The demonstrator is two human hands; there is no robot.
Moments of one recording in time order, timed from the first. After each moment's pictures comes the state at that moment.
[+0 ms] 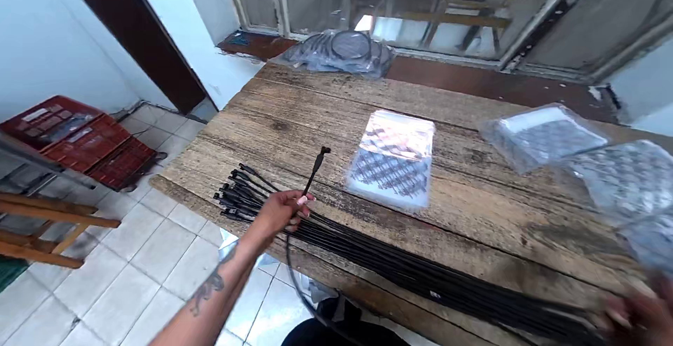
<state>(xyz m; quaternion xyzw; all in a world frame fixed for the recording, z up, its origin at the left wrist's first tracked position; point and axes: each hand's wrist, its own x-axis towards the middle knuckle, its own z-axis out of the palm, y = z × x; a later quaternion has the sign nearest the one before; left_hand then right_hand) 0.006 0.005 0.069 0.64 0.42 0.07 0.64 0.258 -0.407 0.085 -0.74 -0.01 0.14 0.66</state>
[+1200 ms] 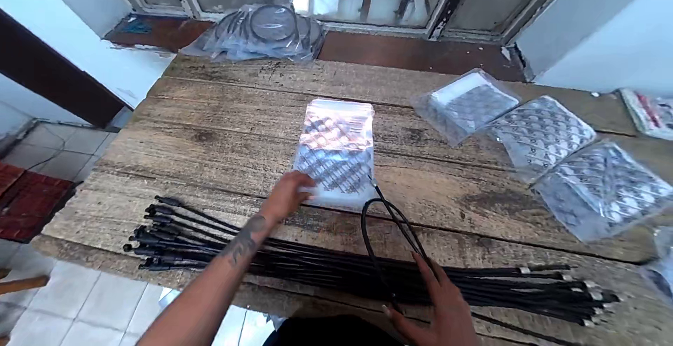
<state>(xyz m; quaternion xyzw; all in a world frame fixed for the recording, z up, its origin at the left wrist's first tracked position) 0.182 0.027 -0.028 0.93 0.09 0.01 0.36 0.197 -0.348 0.020 -0.92 -0.23 0.18 0.25</state>
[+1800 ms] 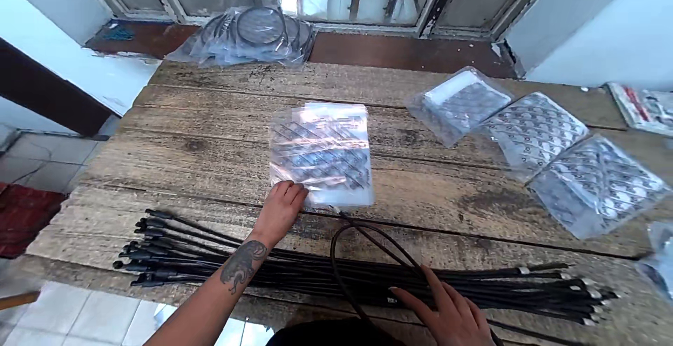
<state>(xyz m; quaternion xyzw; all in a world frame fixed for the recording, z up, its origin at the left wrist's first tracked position) 0.165 0.020 -0.054 0.97 0.02 0.20 0.10 0.197 -0.337 0.083 -0.89 -0.36 0.25 0.10</state>
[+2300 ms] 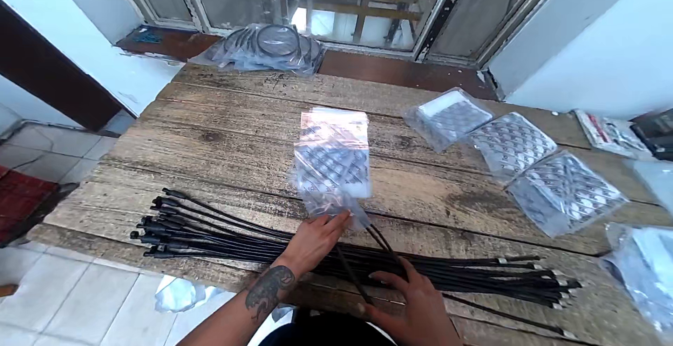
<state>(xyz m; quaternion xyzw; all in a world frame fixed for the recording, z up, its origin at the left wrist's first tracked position) 0.123 -0.082 -0.039 0.97 -0.06 0.20 0.09 0.163 -0.324 0.057 -0.92 -0.26 0.24 0.19</state>
